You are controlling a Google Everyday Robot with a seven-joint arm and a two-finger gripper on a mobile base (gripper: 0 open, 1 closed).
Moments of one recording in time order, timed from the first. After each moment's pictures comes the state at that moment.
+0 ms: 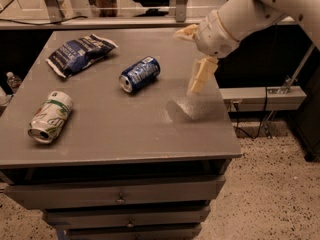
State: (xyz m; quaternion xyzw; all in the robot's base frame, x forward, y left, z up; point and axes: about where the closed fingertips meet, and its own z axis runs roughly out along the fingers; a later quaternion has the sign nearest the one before) arm 0.604 -0.067 0.909 -0.75 0.57 0.11 0.32
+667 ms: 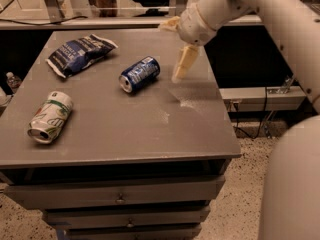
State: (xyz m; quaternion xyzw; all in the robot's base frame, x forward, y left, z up) arm 0.671 -0.031 0.900 -0.76 0.55 0.12 0.33
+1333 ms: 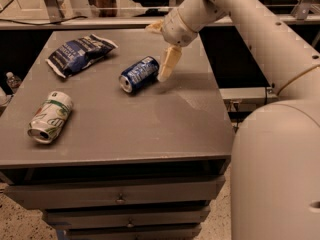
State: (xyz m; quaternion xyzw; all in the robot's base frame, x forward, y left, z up) arm 0.704 0.011 0.880 -0.77 0.53 0.14 0.33
